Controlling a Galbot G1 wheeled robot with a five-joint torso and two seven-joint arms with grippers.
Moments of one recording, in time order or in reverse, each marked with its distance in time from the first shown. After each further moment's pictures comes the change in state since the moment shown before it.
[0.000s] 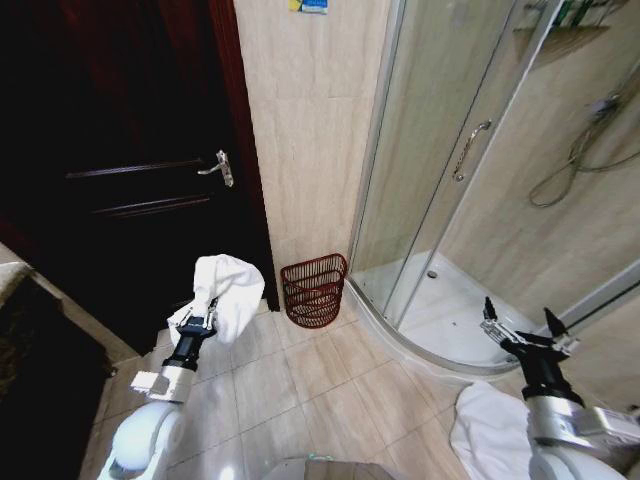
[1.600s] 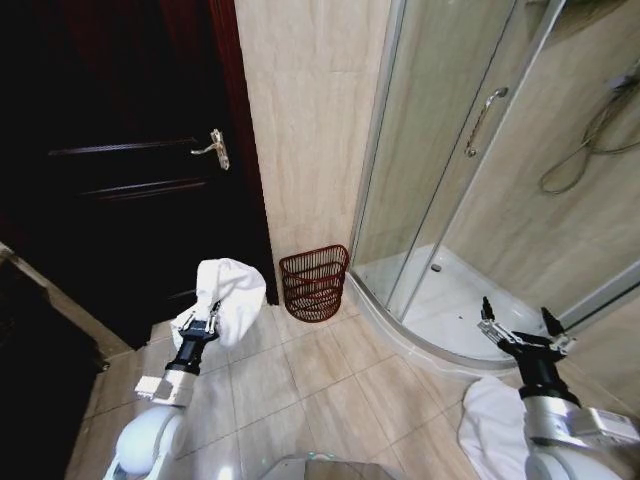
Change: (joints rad) left arm 0.020 -0.016 -0.002 0.021 0.017 -0.040 0.010; right arm -0.004 -0.004 -0.025 0.003 -0.020 0.006 -0.003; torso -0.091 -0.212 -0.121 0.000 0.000
